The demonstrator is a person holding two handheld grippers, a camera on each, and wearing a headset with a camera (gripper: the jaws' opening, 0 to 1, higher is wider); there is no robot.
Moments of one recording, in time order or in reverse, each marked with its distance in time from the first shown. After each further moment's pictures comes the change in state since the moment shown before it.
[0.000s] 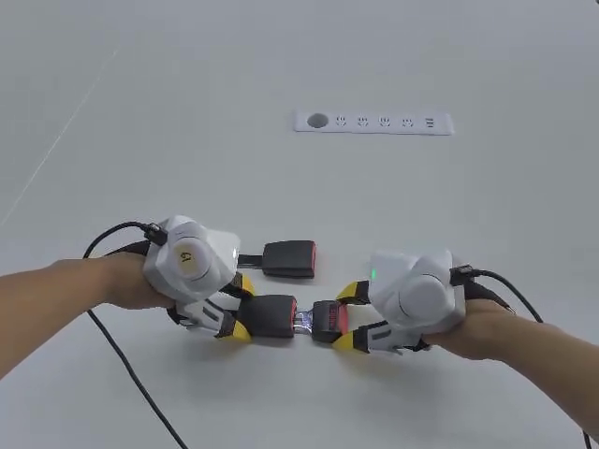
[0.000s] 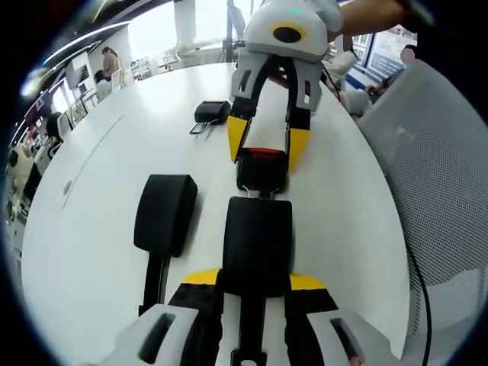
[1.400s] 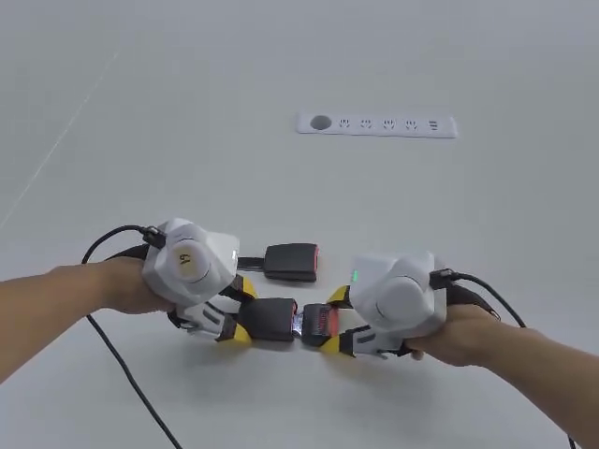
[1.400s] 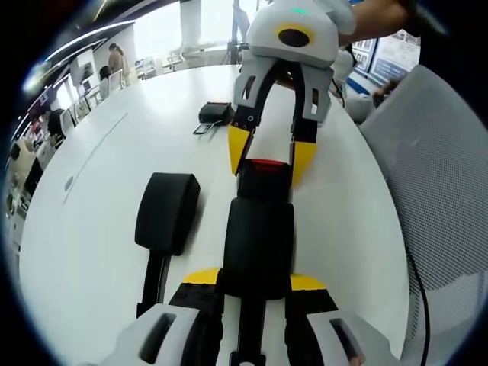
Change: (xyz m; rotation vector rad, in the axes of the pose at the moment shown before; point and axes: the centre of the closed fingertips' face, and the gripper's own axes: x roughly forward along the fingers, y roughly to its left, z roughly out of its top) left arm -0.001 0.000 0.001 -0.025 -0.019 0.003; right arm 0.011 0.001 0.014 0.036 0.029 -0.006
